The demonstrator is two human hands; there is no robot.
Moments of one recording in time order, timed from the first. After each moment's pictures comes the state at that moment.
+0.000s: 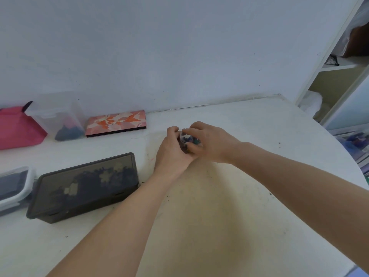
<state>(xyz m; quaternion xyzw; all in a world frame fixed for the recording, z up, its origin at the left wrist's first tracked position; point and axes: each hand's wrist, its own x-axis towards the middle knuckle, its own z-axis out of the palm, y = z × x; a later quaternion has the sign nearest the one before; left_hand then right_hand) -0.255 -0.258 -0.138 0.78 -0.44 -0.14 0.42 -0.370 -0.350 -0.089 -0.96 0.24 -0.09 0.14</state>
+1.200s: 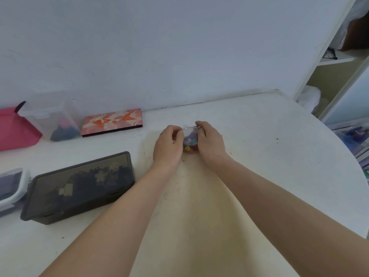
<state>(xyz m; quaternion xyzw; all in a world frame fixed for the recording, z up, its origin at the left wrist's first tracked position) -0.253 -0.264 -0.130 0.76 -0.40 -0.17 0.49 -0.361 -0.330 -0.116 -0.69 0.44 -0.31 0.48</state>
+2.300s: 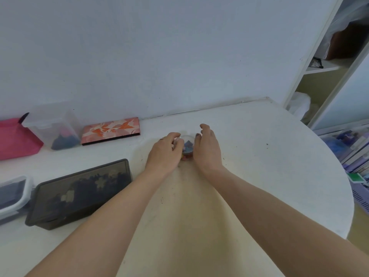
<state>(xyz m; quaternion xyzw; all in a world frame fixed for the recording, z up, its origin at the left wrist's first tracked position) -0.249 -0.257 -0.116 0.78 -0.48 -0.15 0.38 -0.361 -0.323 -0.112 -0.75 0.50 -0.31 0.31</state>
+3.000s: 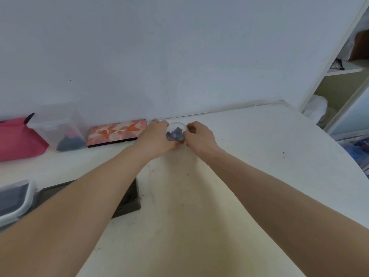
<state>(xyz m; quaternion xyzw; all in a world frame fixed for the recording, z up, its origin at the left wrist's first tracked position) -0.183 -0.283 -0.078 0.83 -0.52 -0.11 0.19 -0.314 -0.351 -0.089 -0.72 0.45 -0.24 0.47</state>
